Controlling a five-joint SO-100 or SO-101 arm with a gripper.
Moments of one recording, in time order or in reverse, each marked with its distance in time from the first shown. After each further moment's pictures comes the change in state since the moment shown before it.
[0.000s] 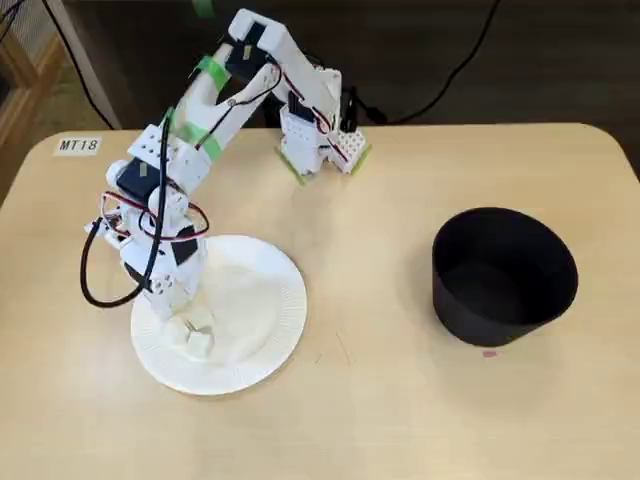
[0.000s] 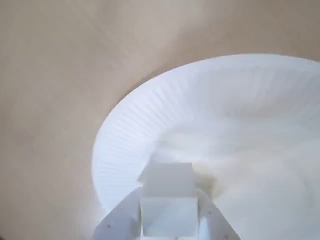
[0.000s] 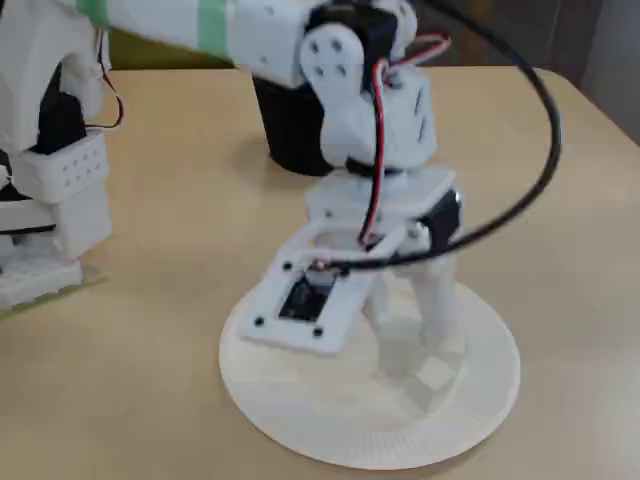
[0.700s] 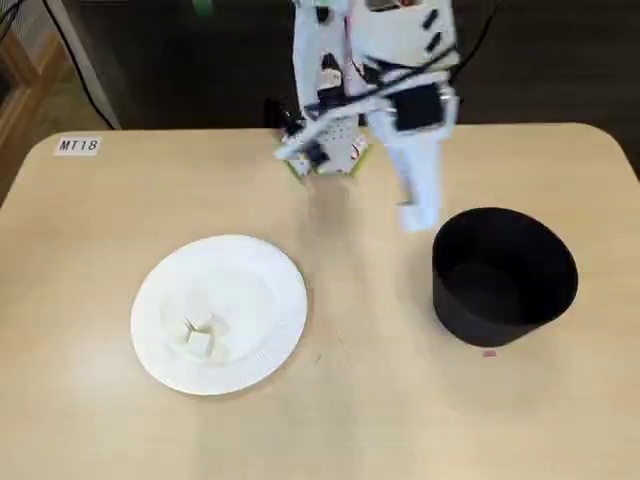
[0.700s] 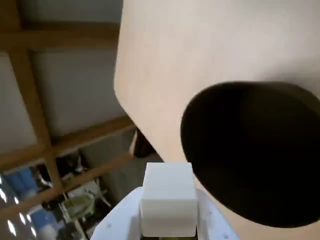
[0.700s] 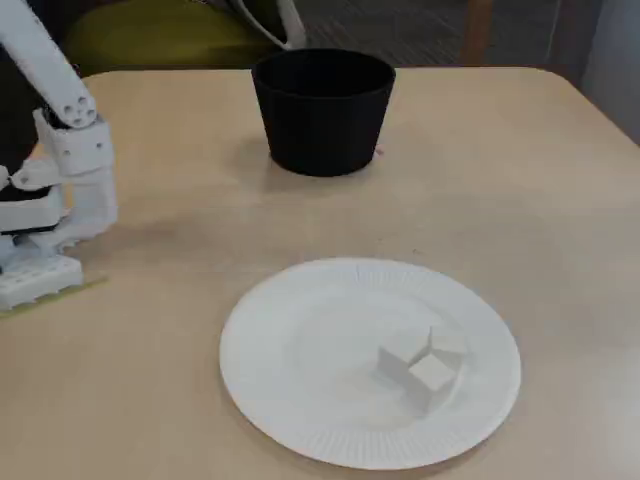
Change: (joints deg) arm -65.8 40.1 23.8 -10.7 0.1
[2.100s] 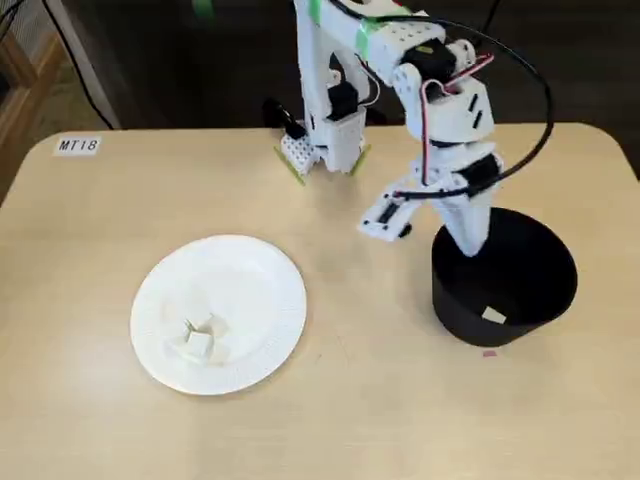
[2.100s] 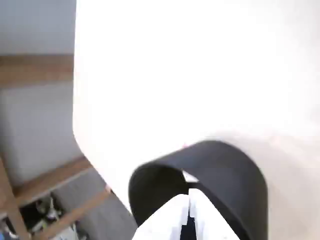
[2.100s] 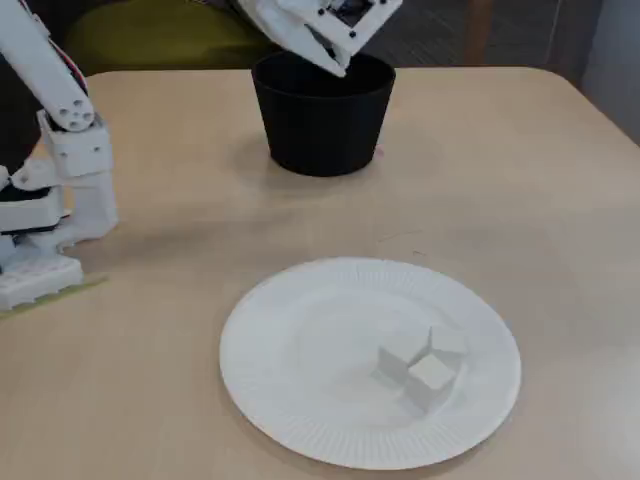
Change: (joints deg) arm 15.4 1.4 10.7 -0.1 -6.6
